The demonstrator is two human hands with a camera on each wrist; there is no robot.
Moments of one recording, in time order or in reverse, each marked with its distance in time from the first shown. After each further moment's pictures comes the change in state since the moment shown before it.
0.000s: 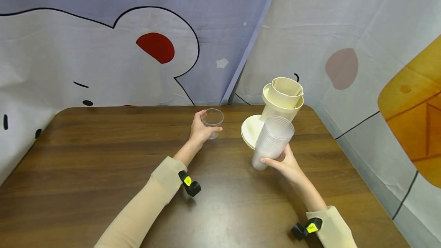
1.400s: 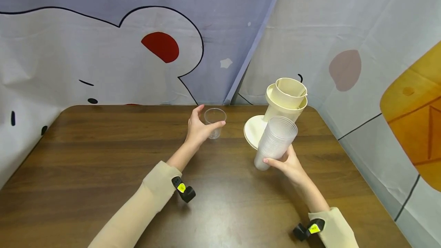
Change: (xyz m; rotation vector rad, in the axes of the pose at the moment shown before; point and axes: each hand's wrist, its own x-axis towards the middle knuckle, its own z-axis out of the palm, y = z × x) left_hand -0.022 0.018 -0.015 0.073 0.054 0.041; right_hand 0.000 0.004 -0.003 -0.017 0.003 0.014
